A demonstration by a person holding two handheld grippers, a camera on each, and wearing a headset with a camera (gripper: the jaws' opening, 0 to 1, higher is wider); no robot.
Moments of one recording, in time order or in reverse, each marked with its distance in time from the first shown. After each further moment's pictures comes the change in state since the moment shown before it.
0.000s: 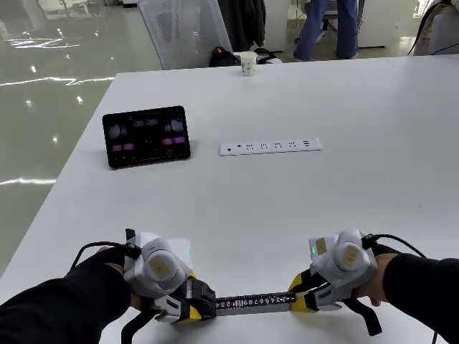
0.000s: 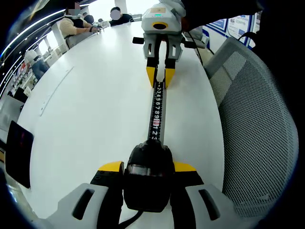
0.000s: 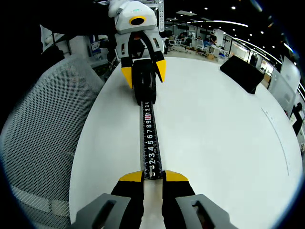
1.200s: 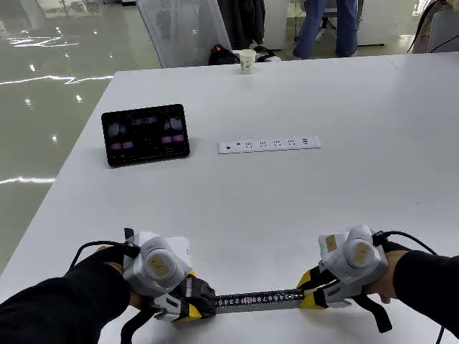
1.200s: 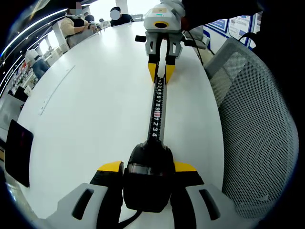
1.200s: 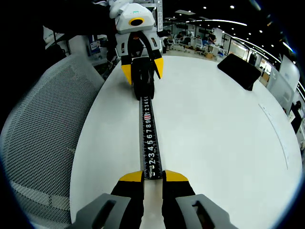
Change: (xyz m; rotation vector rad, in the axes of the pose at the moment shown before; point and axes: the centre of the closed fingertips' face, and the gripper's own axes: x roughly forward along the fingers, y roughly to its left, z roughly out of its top) left arm 0.001 -0.001 0.000 -0.008 -0.003 0.002; right arm -0.011 -0.001 -0.013 0.008 0.008 -0.007
